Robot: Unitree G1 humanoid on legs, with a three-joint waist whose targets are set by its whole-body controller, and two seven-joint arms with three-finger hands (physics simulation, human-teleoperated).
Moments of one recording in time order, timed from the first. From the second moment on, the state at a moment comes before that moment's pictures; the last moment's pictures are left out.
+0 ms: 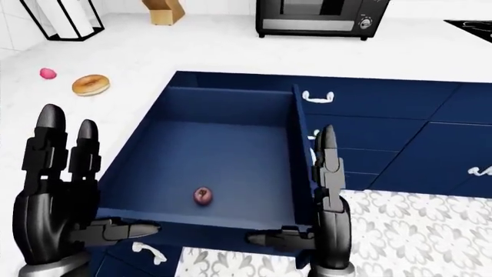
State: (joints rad) left arm 0.25 -0.02 0.07 -0.78 -0.04 -0.02 -0.09; right arm 0.34 0.01 0.01 -0.49 -0.19 -0.49 -0.03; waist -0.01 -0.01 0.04
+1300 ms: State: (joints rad) left arm 0.25 -0.02 0.06 -0.77 -0.04 -0.02 -0.09; right arm -0.31 -0.61 -0.41 1.28 0.32 -0.76 0.13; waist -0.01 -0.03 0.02
